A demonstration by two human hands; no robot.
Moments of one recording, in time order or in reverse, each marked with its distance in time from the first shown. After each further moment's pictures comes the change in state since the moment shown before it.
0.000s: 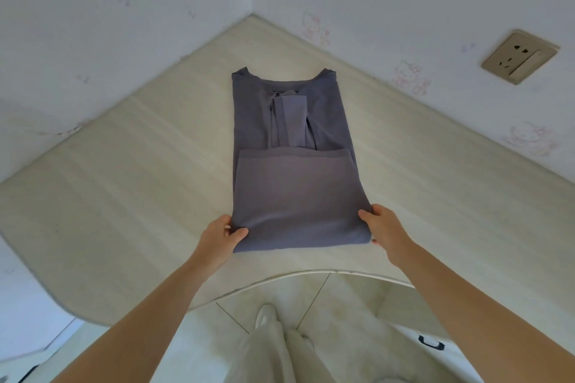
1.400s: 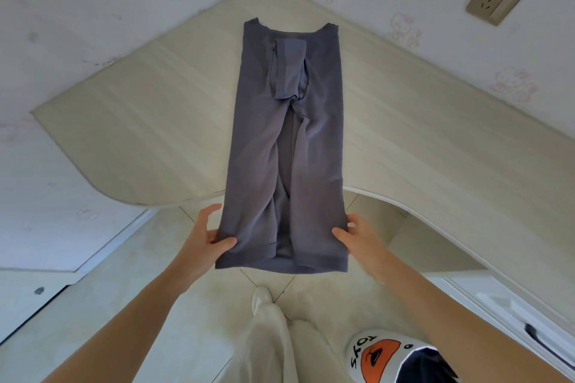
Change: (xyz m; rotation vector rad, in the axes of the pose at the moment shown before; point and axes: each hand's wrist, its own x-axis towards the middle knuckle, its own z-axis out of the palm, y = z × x) left_hand -0.204 -0.092 0.049 -0.279 -0.068 -0.049; right_hand -0.149 0.156 0.002 0.020 -0.268 -0.102
